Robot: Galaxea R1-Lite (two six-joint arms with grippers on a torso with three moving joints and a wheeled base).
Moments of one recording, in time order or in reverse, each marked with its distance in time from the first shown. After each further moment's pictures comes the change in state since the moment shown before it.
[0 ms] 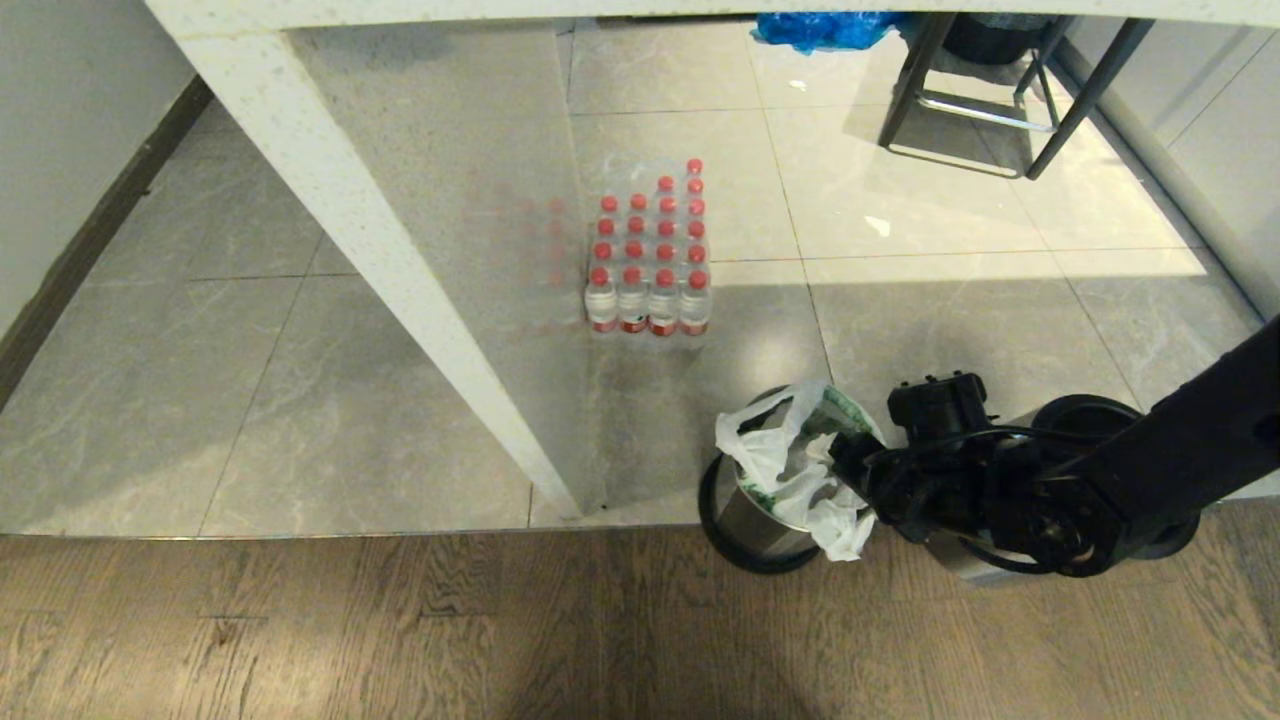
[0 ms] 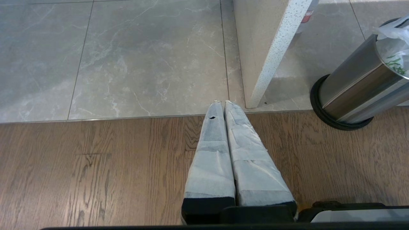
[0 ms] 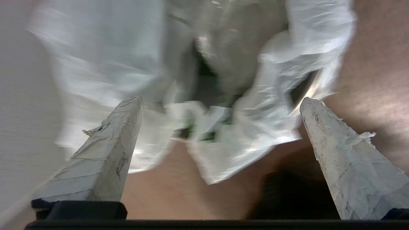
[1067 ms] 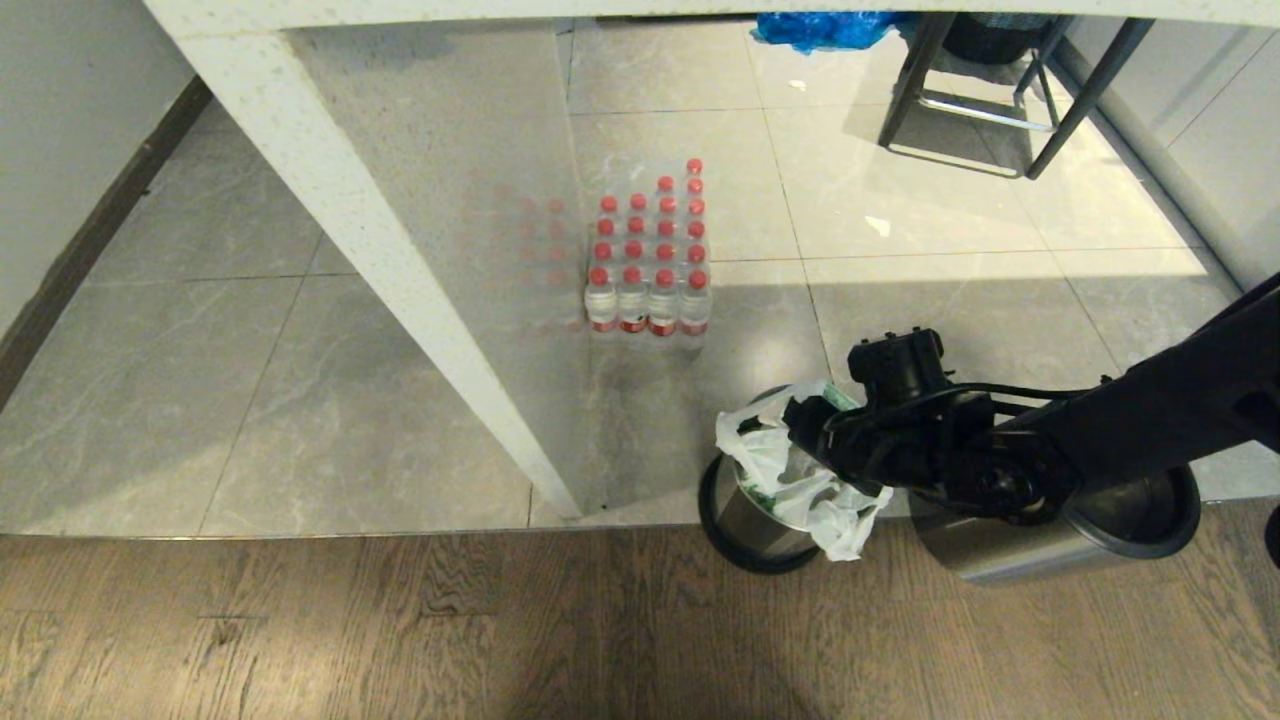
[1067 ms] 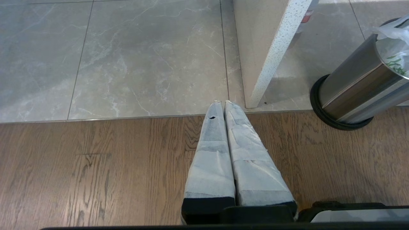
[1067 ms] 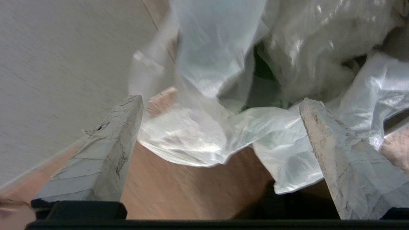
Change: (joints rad) left arm 0.000 0.000 0.000 0.000 0.000 0.000; right arm 0.063 0.029 -0.196 0.108 0.053 -0.146
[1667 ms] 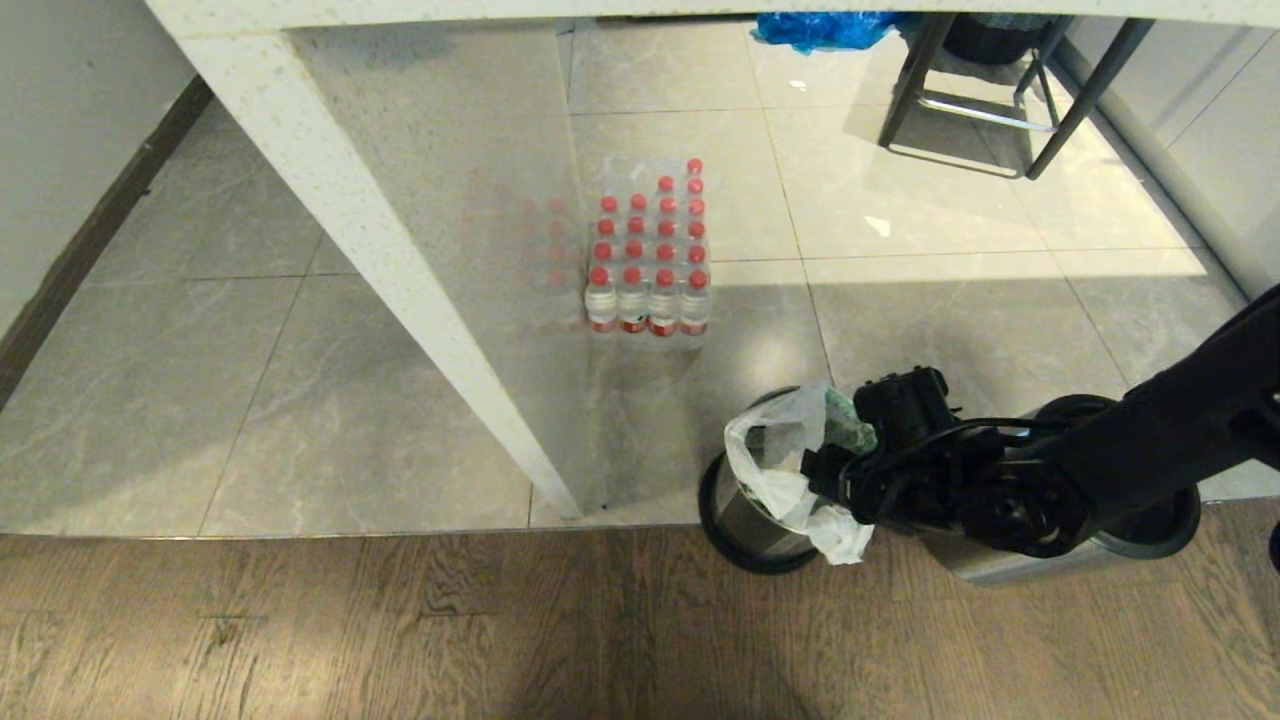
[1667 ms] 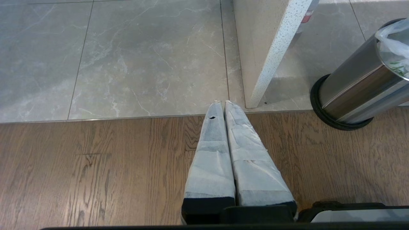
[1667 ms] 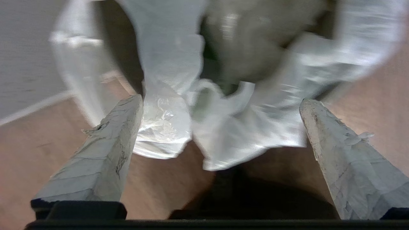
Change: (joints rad) left arm 0.000 0.000 0.000 0.000 0.000 0.000; right arm -0.013 -0.002 0.102 0.053 -0.068 -0.123
